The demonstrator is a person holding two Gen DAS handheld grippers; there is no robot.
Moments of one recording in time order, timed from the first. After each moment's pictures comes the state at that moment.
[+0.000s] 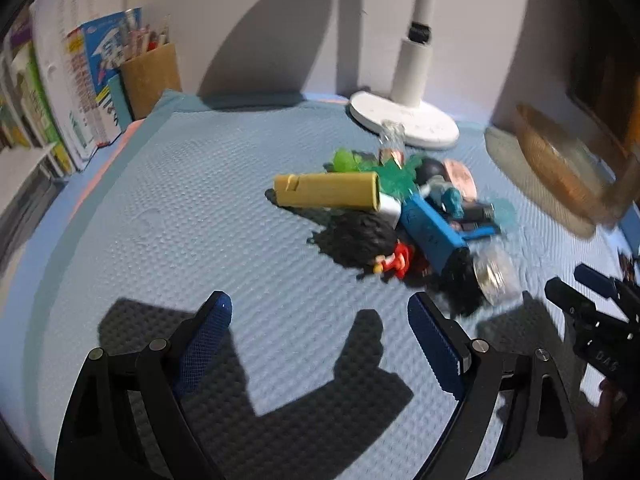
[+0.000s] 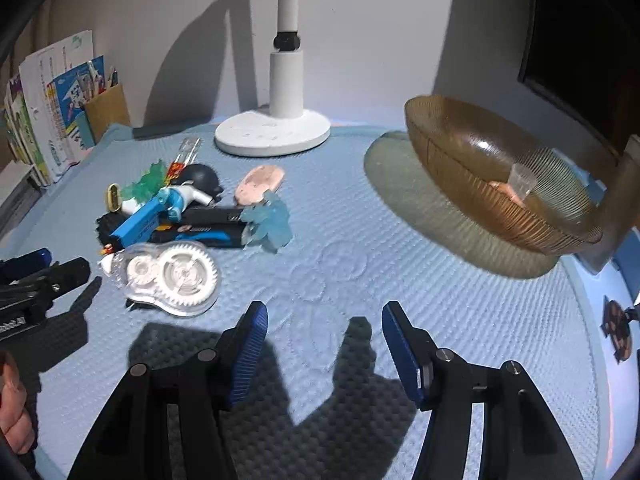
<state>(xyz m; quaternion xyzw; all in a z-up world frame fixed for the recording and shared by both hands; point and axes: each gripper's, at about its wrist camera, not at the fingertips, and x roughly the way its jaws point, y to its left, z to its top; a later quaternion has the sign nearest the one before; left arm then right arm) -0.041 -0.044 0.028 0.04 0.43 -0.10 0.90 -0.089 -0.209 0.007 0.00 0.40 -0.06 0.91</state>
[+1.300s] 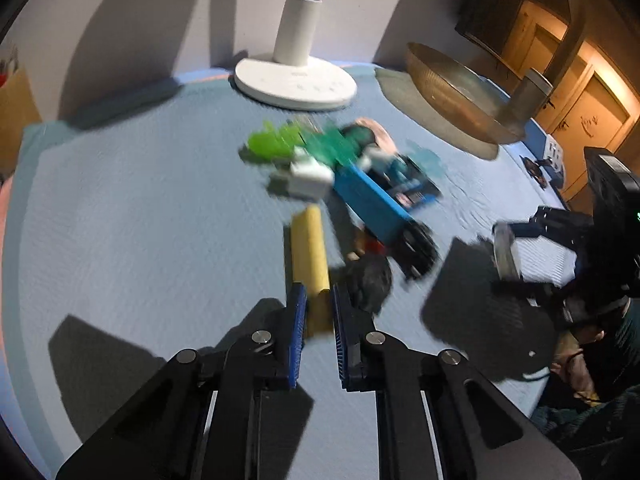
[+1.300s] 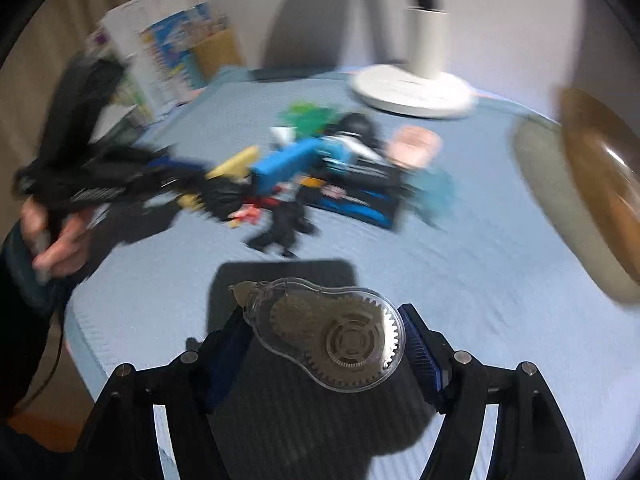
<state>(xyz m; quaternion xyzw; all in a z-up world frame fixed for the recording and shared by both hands) 0.008 -0.019 0.034 0.07 0.49 -0.36 0.79 -0.090 -0.178 0.011 0.00 0.47 0.06 0.88</state>
